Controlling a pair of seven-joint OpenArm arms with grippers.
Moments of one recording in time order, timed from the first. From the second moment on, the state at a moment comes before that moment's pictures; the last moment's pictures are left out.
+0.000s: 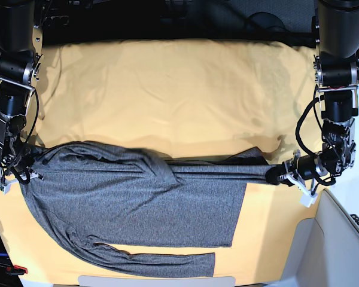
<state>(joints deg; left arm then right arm) -37.3 -26.3 1.9 34.4 -59.1 -29.6 58.6 35.8 26.0 11.7 33.3 17.0 1.4 -32.9</state>
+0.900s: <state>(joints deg) -15.0 -31.7 11.3 70.5 -49.7 -30.0 68.8 20.0 27.6 2.4 58.7 0.8 21.5 -42.0</state>
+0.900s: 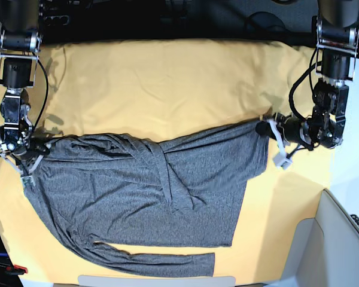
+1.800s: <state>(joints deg) -16.4 -27.7 4.9 64.6 -38.4 -30.4 58.1 20.2 25.6 8.7 51.2 -10.7 11.3 -30.8</state>
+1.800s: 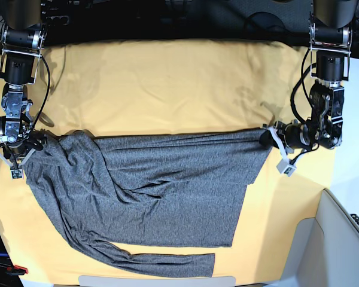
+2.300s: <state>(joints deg) -19.6 -22.5 -4.0 79.8 -36.7 -30.0 71.6 22.8 23.5 8.4 62.6 -8.1 22.9 -44.5</state>
